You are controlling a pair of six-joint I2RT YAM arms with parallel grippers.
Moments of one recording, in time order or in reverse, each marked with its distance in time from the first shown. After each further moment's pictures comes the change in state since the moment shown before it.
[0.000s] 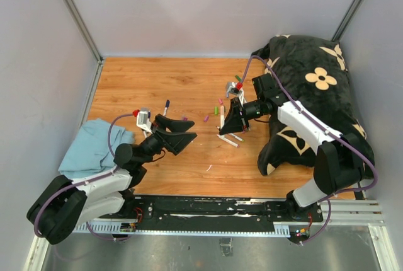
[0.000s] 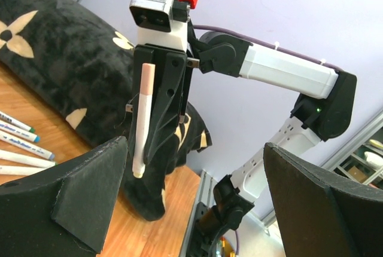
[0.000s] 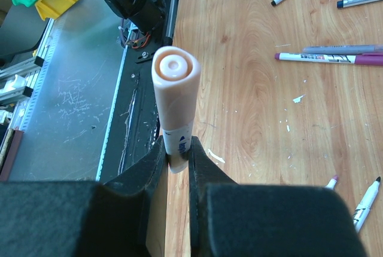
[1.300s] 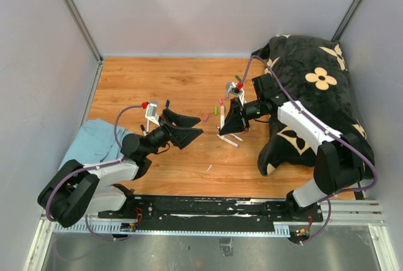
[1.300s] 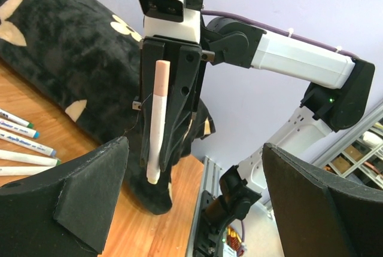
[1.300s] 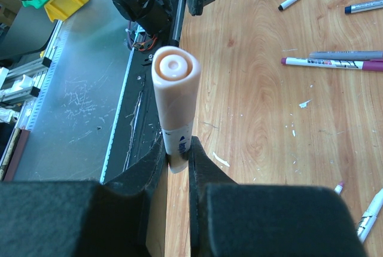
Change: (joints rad) left arm 0.032 0.171 0.100 0.040 0.107 0.001; right arm 0.000 0.000 0.000 0.000 -0.028 0.000
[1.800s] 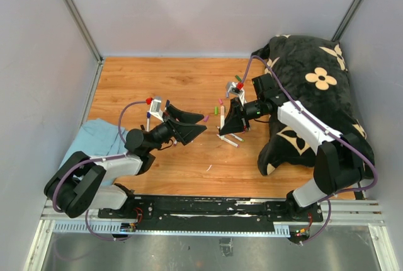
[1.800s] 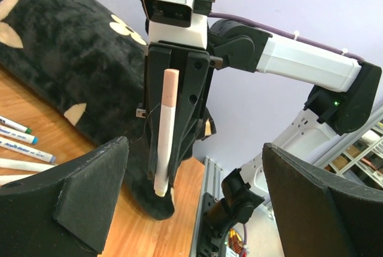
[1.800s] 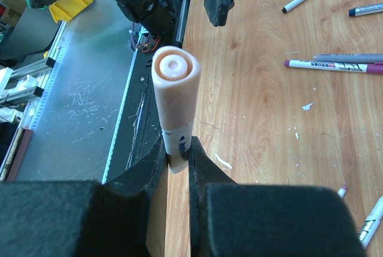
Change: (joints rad) left arm 0.000 0.092 0.058 0.032 0.014 -0.005; right arm 0.000 0.000 0.000 0.000 -0.014 0.000
